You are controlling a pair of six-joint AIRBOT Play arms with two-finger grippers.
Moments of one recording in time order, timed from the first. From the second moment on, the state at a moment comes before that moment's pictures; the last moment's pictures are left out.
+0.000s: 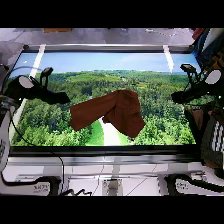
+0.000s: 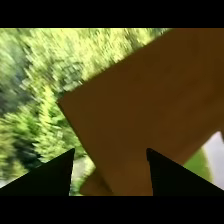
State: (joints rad) left arm 0.12 -1.51 1.32 1.06 -1.17 -1.20; right arm -0.16 -1.35 1.39 -1.38 1.35 1.21
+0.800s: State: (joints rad) left arm 0.15 -1.81 1.31 0.84 -1.12 -1.19; right arm -0.16 -1.35 1.38 -1.38 1.31 1.21
